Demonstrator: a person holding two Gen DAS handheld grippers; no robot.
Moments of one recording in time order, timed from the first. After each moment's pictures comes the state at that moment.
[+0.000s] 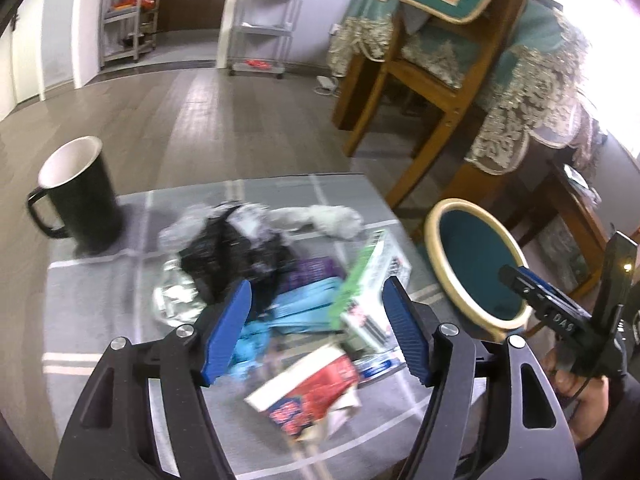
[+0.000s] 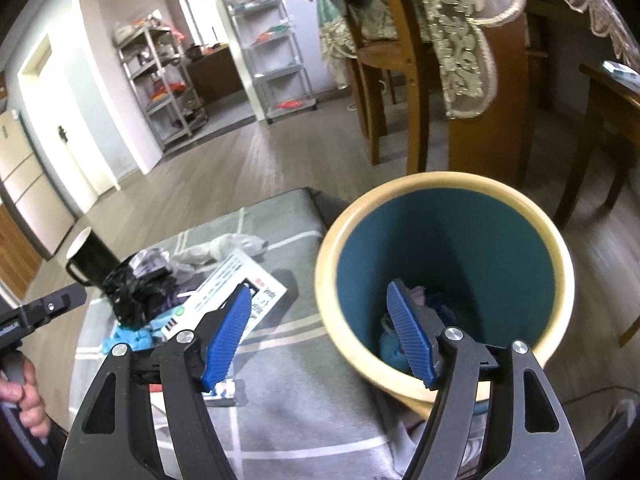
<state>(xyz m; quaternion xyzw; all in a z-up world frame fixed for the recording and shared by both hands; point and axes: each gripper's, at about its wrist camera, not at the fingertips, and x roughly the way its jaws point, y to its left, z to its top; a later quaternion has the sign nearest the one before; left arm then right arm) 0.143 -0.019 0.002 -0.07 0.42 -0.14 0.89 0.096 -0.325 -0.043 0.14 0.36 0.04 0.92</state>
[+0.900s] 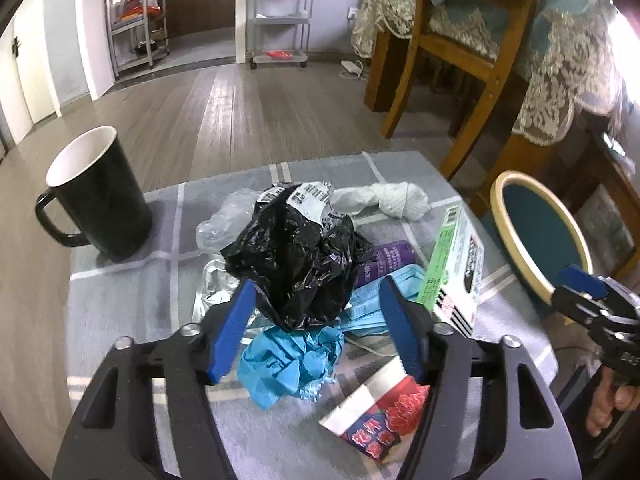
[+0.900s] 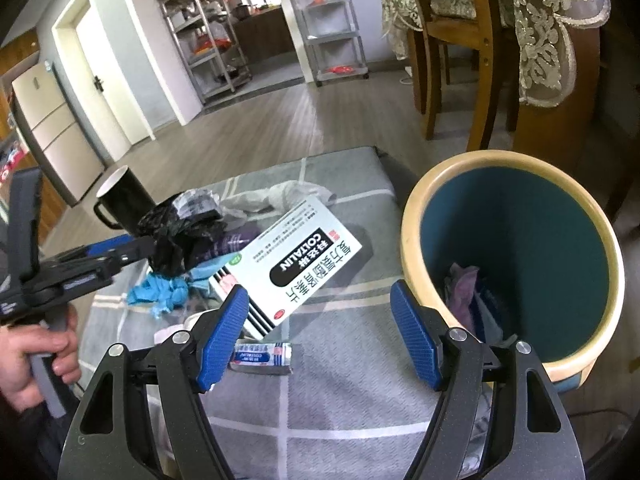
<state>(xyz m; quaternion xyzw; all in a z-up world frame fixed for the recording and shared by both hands) 0.172 -0.010 -0.042 0.00 0.44 -0.10 0.89 0.098 -0.271 -0.055 0.10 0.41 0.12 0.90</state>
